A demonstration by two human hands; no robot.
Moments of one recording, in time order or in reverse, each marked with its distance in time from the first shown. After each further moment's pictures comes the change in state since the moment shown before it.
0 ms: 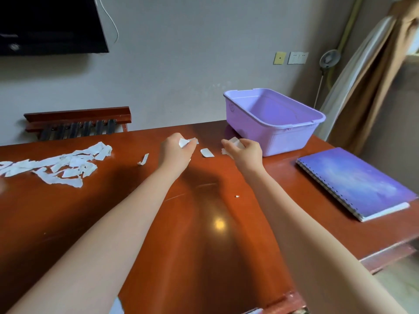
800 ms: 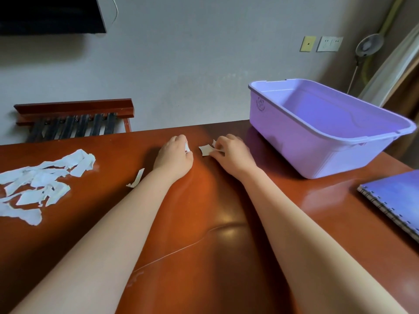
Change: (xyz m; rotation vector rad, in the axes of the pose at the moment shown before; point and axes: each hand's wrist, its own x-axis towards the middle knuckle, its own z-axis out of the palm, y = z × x) left_hand 0.128 -0.095 0.075 0.424 -0.100 0.166; right_hand 0.130 0.055 0.103 -0.688 -0.268 -0.439
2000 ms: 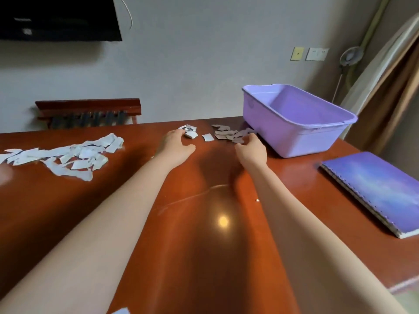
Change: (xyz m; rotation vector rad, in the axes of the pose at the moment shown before) left_hand -0.085 0.019 -0.083 -0.262 -0.109 -0.181; right_hand -0.094 -0.042 -0.064 0.343 0.145 0.533
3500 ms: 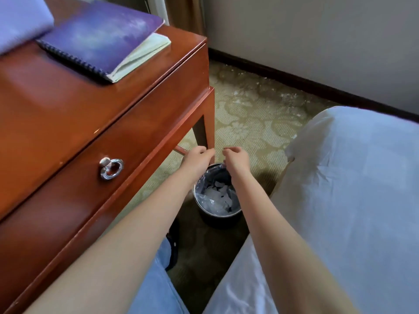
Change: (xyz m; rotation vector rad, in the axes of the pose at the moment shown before) left_hand -0.353 0.220 0.362 -0.259 -1.020 0.045; right_hand -0.221 0.427 -0.227 0.496 0.448 0.830
